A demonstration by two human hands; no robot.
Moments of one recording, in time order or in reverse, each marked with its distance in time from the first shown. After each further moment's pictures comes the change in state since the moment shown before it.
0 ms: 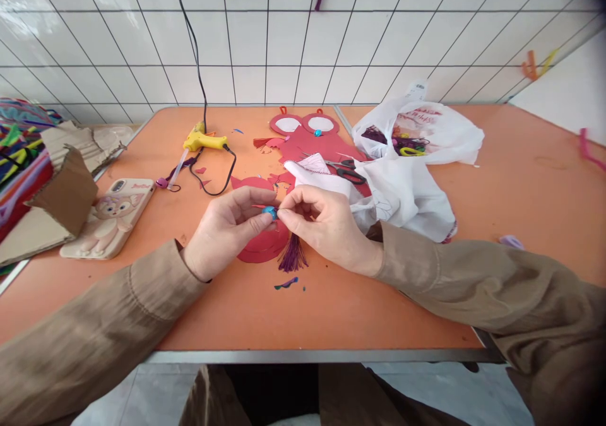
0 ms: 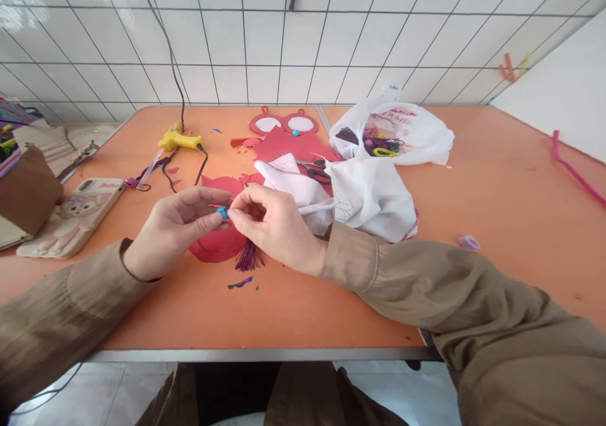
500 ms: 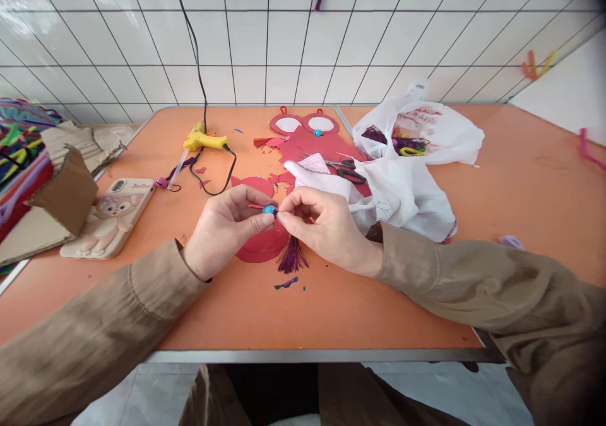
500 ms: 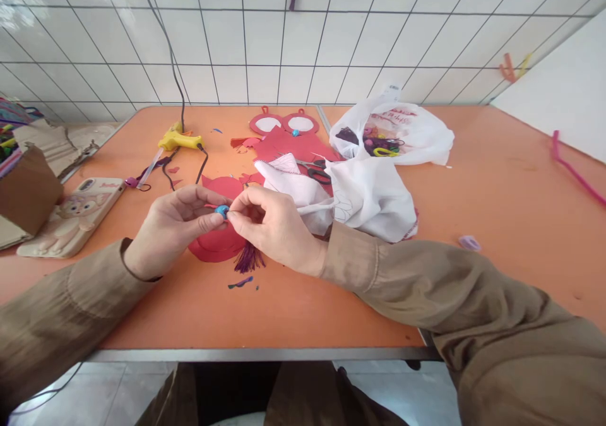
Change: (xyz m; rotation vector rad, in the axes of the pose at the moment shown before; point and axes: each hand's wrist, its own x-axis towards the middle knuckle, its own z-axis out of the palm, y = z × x) left_hand 0.003 -0.001 0.000 -0.023 0.066 -0.030; right_hand -0.002 -0.002 0.001 -0.004 -0.014 -0.002
